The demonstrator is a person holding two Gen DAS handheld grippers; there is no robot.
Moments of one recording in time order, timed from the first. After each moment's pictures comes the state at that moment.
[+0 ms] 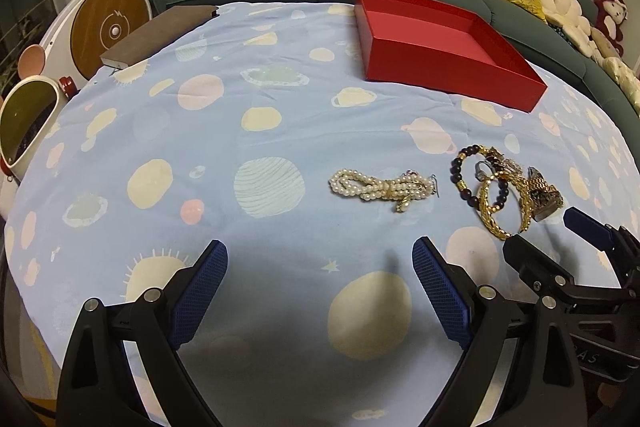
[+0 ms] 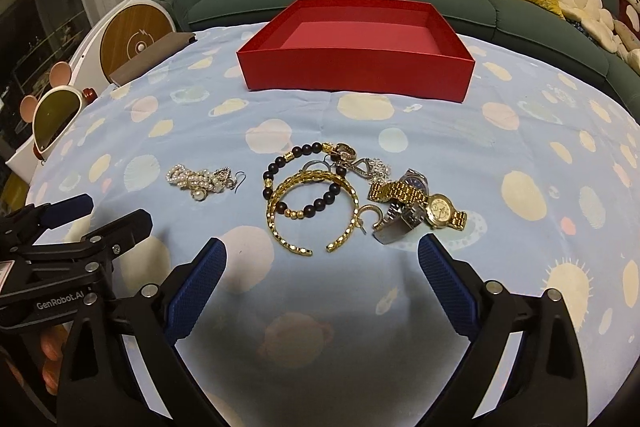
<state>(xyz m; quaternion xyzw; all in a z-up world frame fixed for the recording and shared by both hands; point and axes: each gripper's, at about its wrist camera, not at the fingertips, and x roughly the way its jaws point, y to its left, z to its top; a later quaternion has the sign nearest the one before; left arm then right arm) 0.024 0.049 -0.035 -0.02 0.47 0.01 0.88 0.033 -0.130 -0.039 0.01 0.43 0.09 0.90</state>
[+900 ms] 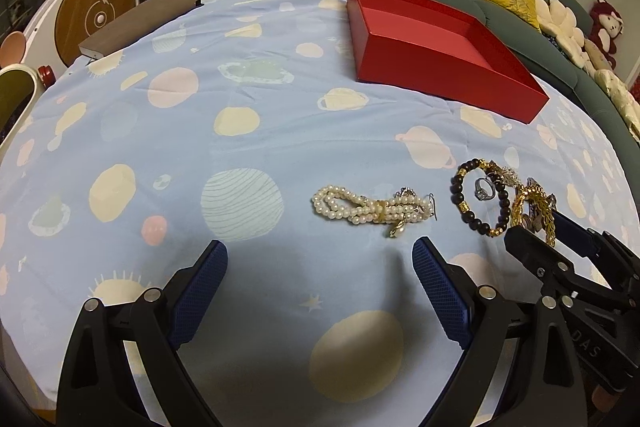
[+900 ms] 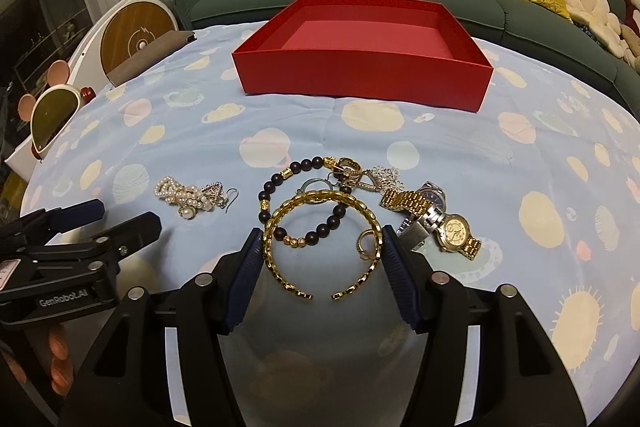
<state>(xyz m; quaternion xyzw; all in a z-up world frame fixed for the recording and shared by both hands) 0.049 0.046 -0.050 -0.05 0.48 -0.02 0.88 0.052 -0.129 -0.043 0.01 0.43 0.10 0.90</state>
